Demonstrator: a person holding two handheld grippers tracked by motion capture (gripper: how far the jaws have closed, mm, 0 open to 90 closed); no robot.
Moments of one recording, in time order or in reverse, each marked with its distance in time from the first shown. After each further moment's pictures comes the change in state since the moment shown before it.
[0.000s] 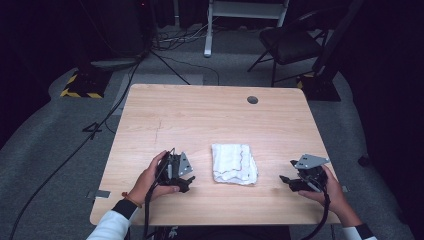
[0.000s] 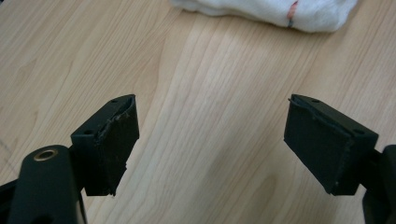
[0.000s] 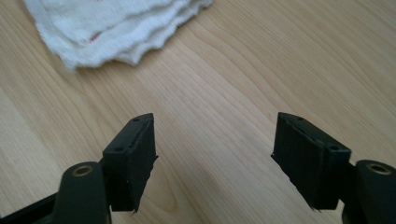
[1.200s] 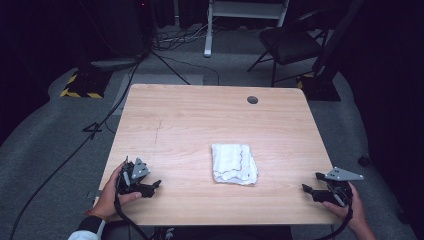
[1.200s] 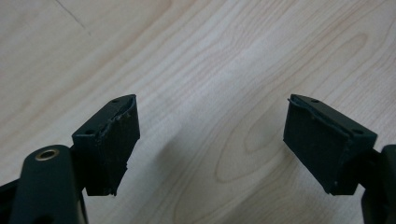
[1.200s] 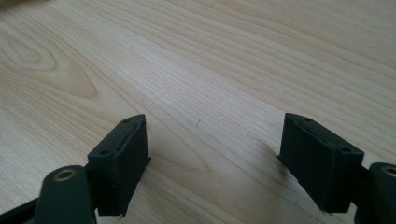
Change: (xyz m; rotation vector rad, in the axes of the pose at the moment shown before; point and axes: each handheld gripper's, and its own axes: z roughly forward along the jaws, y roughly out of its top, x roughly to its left) left arm 0.037 -0.103 -0.026 0.018 -0.001 -0.289; right arm -0.028 -0.092 -0.017 -0.060 -0.047 0.279
